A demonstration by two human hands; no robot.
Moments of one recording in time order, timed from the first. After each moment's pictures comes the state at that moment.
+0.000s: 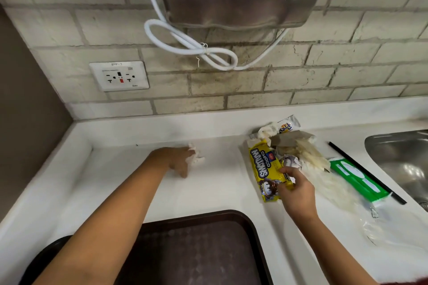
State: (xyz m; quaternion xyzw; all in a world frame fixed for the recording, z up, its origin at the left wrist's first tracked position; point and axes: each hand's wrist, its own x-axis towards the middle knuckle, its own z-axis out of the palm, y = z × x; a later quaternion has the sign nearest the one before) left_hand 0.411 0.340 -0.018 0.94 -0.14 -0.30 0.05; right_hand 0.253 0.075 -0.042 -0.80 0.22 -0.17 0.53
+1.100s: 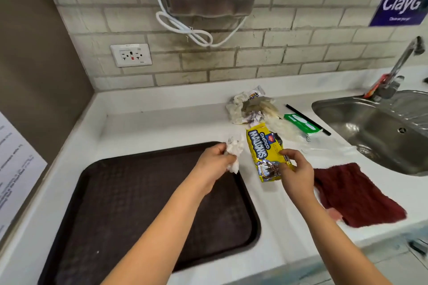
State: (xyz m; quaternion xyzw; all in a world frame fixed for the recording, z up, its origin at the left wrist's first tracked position) left_hand 0.096 0.268 0.029 0.69 -0.05 -0.20 0.69; right_hand 0.044 0.093 -0.003 -0.76 0.21 -0.26 0.56
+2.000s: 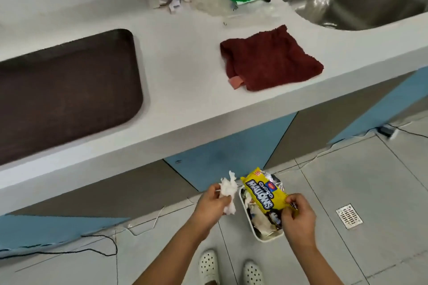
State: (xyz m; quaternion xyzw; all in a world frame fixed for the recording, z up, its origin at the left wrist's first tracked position) left_hand -0.191 0.121 -0.205 0.72 0.14 -0.38 0.56; right_hand -0.281 -0.054 -0.258 -0.77 0.38 -0.11 0.51
